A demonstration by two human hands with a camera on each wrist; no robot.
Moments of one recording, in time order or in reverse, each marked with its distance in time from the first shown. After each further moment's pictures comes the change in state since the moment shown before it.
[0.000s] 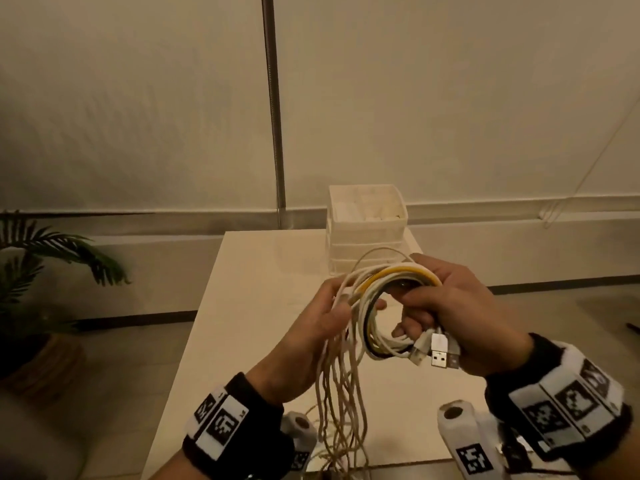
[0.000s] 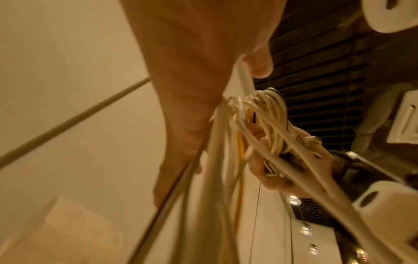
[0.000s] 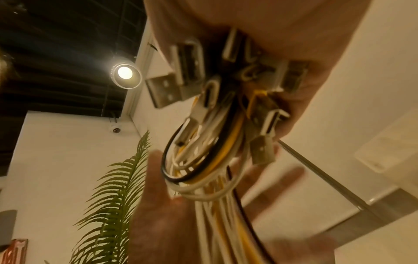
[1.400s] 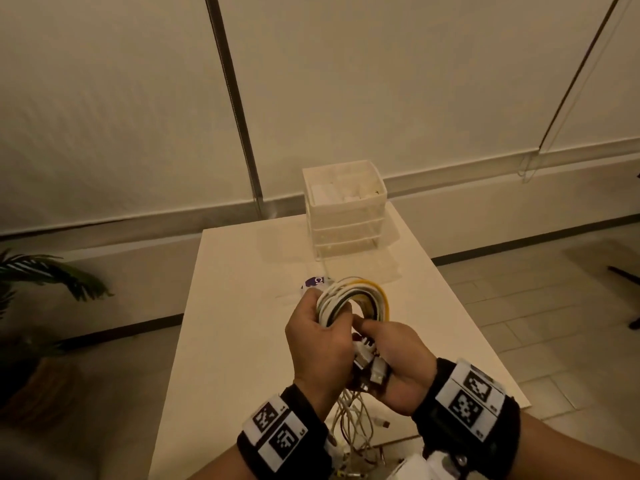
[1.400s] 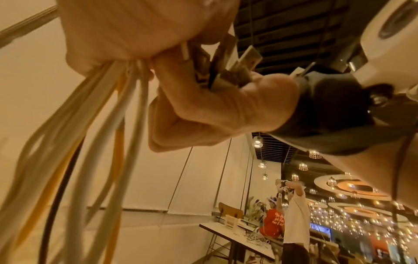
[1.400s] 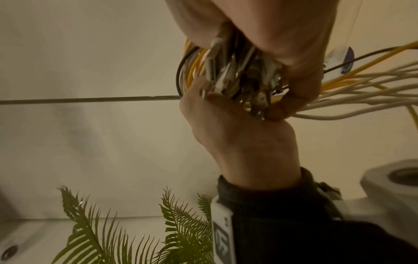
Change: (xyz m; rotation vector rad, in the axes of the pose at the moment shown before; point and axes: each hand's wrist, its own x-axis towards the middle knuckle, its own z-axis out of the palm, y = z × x) left_hand 0.035 -0.052 0.040 0.379 0.741 0.196; right_hand 0.014 0.091 0.028 0.650 0.240 0.599
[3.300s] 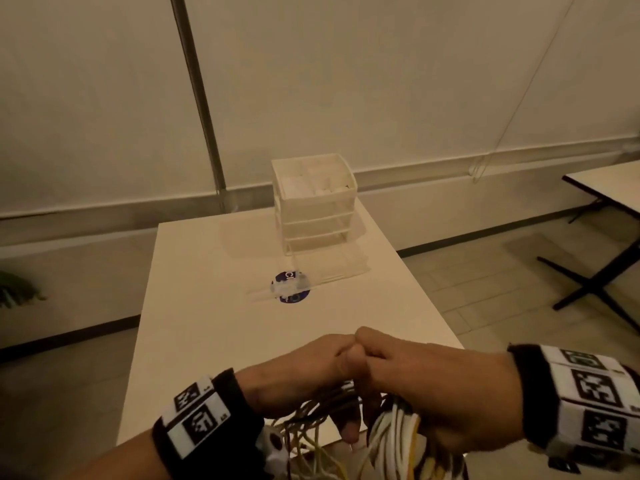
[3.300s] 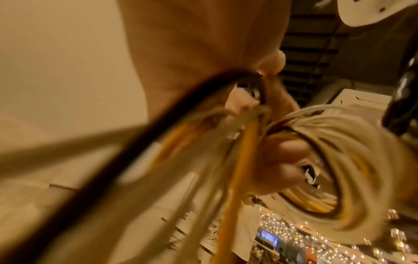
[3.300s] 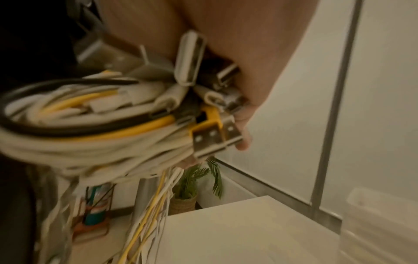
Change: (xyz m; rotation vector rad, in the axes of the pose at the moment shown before) left_hand 0.011 0.025 -0.048 -0.095 -1.338 -0.348; right_hand -0.117 0.032 -0.151 -2.021 -0.360 -0.457
